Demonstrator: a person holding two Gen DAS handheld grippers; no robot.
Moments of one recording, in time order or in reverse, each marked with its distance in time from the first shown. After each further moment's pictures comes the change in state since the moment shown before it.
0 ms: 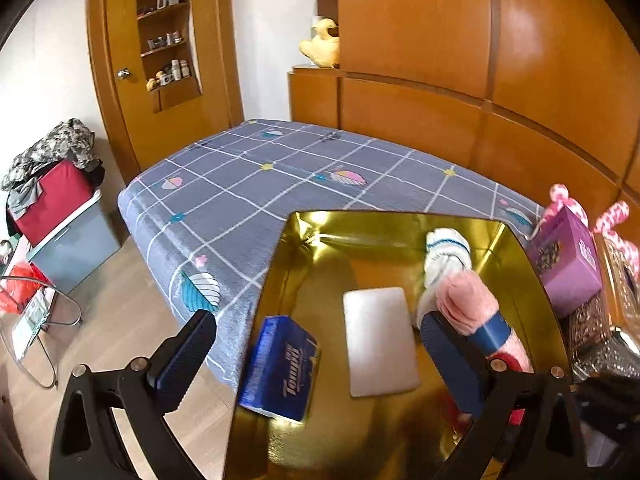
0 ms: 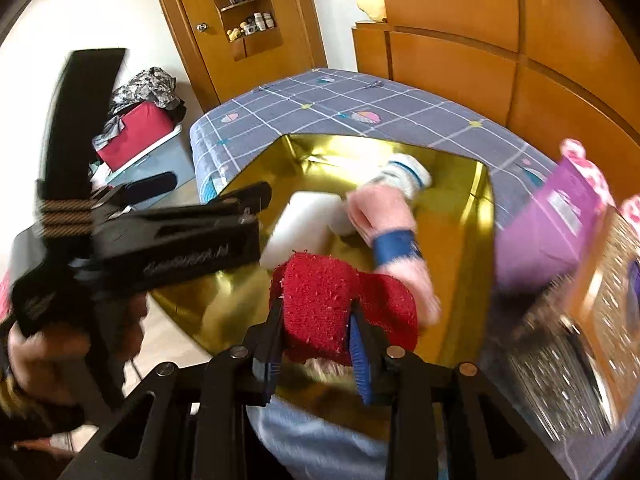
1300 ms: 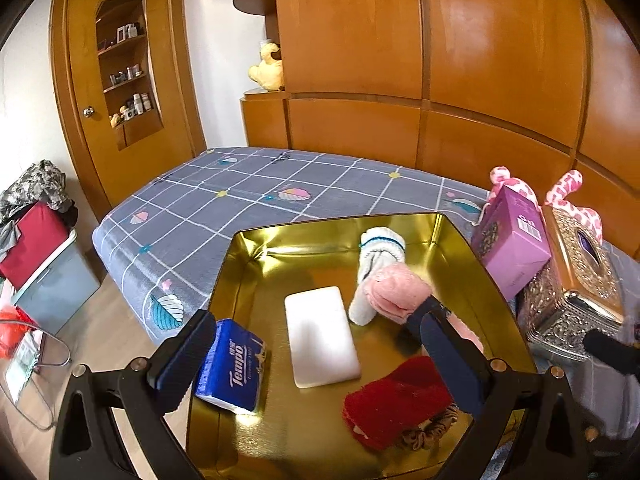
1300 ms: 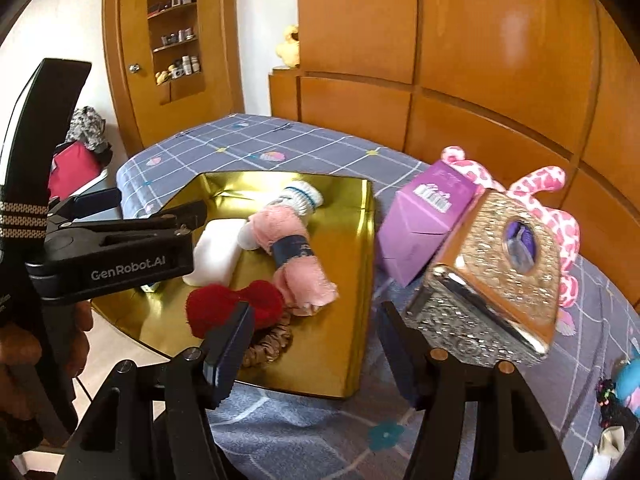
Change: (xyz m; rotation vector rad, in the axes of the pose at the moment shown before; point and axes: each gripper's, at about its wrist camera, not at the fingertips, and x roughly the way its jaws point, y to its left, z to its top) left arm -0.032 -0.044 -0.014 0.134 -0.070 -0.099; right arm -0.063 -0.015 -0.047 0.098 -0.186 -0.328
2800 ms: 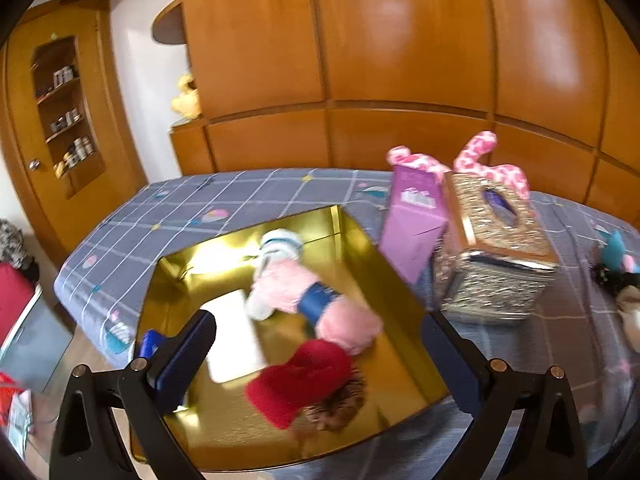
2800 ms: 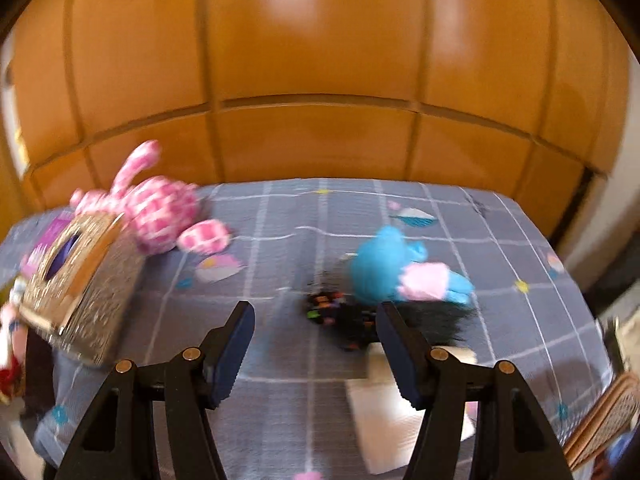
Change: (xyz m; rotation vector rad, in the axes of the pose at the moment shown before) left arm -0.036 -0.078 -0.017 0.199 -0.055 -0.174; right arm -0.133 -0.292 -0.111 0.596 -0.029 -0.608
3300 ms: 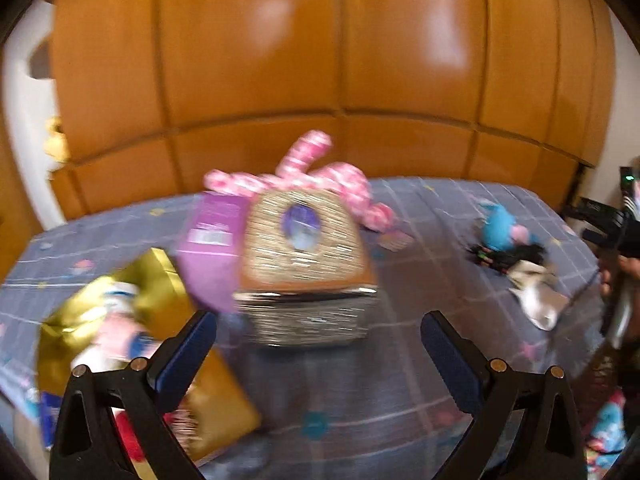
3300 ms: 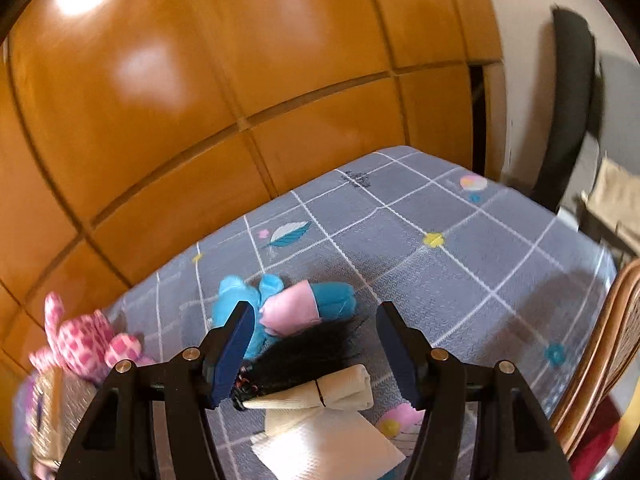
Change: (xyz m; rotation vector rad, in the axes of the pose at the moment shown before) left arm -0.012 -0.118 0.031 0.183 0.039 -0.416; right arm 0.005 -0.138 -0.010 0.512 -0.091 -0.119
